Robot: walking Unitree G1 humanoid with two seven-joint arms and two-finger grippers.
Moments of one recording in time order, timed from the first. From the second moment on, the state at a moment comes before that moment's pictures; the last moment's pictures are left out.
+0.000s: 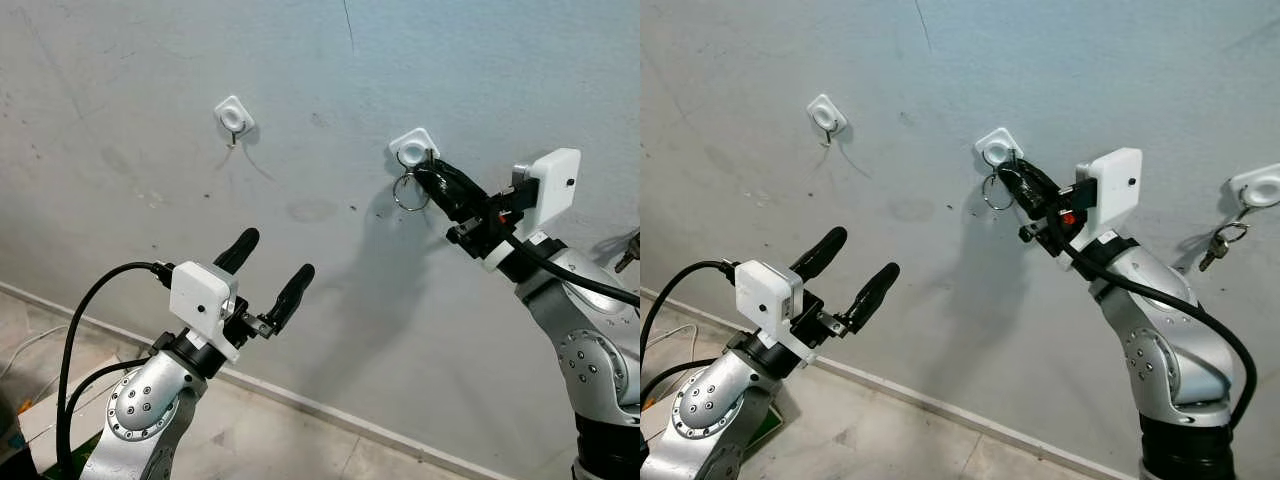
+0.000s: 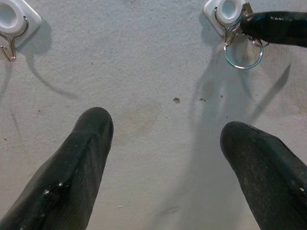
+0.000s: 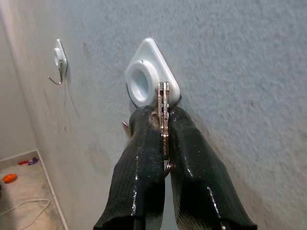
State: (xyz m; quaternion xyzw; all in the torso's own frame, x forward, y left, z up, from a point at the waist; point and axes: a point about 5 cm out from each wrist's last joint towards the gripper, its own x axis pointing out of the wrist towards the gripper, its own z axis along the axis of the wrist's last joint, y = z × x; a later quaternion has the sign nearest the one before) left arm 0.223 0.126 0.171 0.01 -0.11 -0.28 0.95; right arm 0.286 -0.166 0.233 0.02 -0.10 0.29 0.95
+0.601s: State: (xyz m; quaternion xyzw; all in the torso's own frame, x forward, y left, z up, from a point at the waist) left arm 0.223 0.126 0.171 0.01 -0.11 -0.28 0.95; right arm 0.283 -0.166 0.225 0.00 -0.11 0.27 0.96
